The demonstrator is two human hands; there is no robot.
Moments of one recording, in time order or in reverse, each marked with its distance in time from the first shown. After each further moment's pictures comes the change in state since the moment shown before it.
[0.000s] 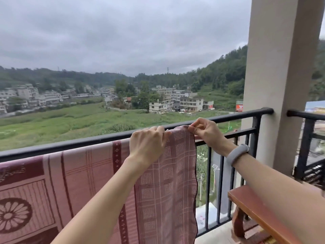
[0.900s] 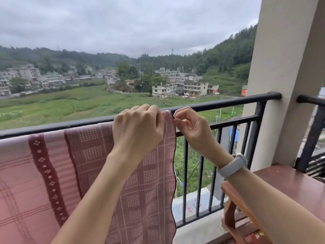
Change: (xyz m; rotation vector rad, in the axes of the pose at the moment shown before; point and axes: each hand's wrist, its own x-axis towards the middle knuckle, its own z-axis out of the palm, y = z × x) left_hand 0.040 0.075 0.025 -0.064 0.141 -0.103; right_hand -0.001 0.042 -0.021 -0.012 -0.011 -0.361
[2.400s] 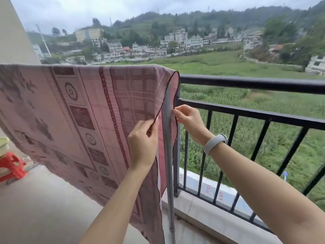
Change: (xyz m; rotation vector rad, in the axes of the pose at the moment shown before) left_hand -0.124 0.118 0.046 0.172 0.349 -0.747; right_hand -0.037 0.088 0.039 0.643 -0.573 0.315
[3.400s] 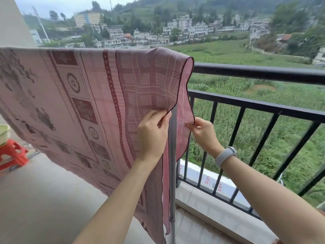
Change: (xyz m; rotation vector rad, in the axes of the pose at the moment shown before) left_hand -0.002 -0.004 0.015 -0.040 -0.015 0.037; right_hand -0.029 0.064 -0.014 -0.313 0.091 -0.003
